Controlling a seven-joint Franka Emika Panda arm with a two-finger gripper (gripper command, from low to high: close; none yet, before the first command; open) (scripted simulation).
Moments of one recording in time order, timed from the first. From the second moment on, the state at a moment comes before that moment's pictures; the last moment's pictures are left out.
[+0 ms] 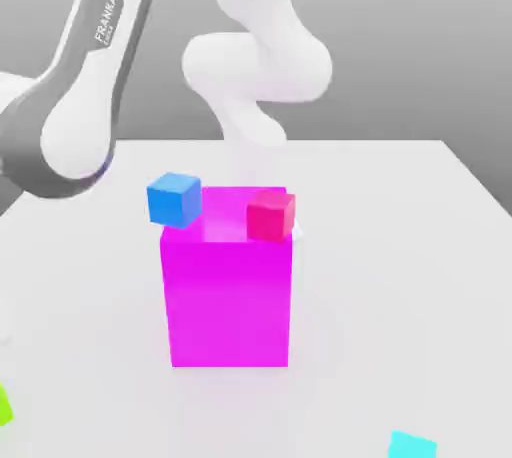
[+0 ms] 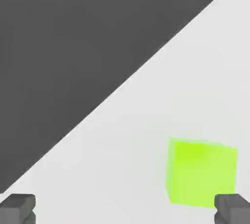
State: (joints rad) arm -0.28 0.38 -0.34 -2.21 0.27 2.58 0.77
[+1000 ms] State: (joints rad) arm 0.07 0.31 -0.06 -2.25 0.08 2.54 0.68
